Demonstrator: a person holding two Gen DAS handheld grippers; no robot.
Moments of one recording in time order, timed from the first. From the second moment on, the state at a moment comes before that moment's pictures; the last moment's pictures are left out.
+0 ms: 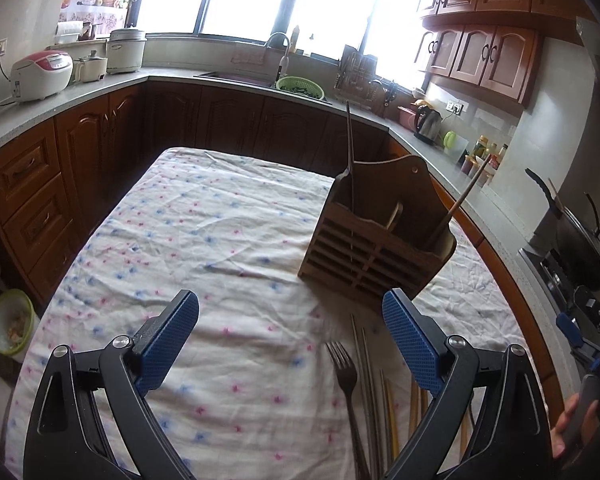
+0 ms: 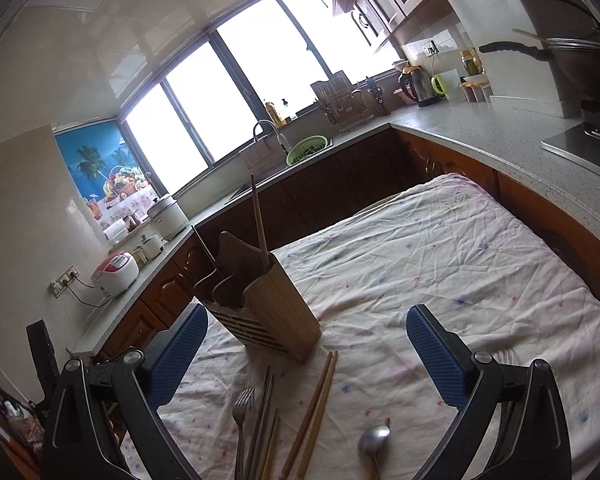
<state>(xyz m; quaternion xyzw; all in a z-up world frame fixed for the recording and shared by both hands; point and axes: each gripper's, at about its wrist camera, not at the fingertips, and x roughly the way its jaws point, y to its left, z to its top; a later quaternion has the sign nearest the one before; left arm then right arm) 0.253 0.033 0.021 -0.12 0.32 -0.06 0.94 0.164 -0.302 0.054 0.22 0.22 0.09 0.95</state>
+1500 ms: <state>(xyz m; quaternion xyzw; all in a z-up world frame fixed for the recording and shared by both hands) 0.290 -0.042 -0.064 -0.04 0.47 -0.10 0.88 0.220 -0.255 -0.036 0.14 0.39 0.09 0.91</state>
